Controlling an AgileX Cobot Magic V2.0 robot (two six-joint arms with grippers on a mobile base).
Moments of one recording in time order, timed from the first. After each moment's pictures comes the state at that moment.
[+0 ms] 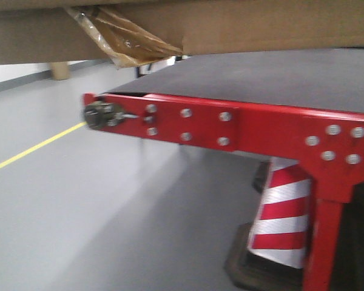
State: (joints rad) left arm -0.46 1.47 -1.85 0.43 1.19 -0.38; right arm 0.48 1.34 -1.78 -0.11 1.09 0.13
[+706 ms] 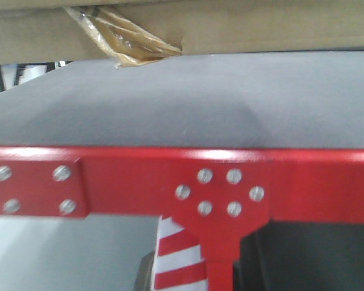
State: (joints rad) left arm -0.46 1.47 -1.85 0.44 1.19 -0.38; right arm 0.48 1.34 -1.78 -0.11 1.09 0.13
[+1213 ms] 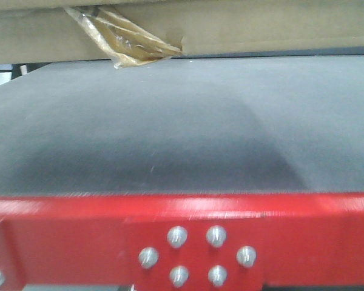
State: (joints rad) left arm -0.46 1.47 -1.85 0.44 1.19 -0.38; right arm 0.48 1.34 -1.78 -0.11 1.09 0.13
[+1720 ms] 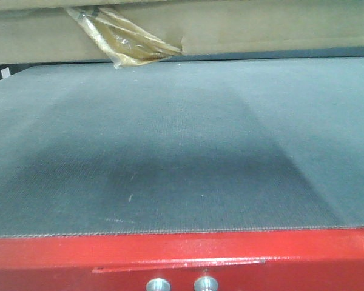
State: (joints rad) left arm -0.46 1.47 -1.85 0.44 1.19 -0.38; right arm 0.48 1.34 -1.78 -0.11 1.09 0.13
